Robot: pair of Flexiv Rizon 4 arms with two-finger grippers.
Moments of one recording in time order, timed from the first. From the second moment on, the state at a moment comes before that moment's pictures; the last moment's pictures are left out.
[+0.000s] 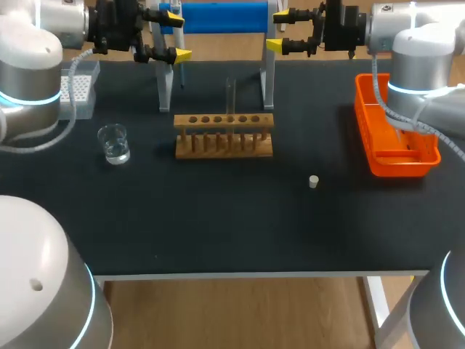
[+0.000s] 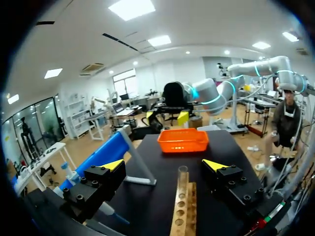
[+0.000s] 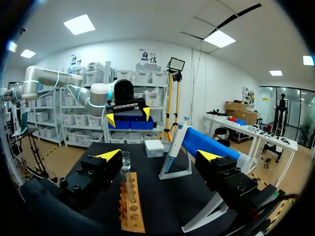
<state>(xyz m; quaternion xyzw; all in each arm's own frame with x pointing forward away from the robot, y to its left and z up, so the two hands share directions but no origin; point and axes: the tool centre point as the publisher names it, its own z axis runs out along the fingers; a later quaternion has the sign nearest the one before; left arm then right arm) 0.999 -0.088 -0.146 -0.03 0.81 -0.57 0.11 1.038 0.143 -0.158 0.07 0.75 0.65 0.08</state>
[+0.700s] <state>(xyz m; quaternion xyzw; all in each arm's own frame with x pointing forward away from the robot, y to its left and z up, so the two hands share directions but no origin) 0.983 -0.126 -0.194 -0.02 0.82 -0.57 0.07 1.038 0.143 -0.158 0.07 0.75 0.65 0.08</state>
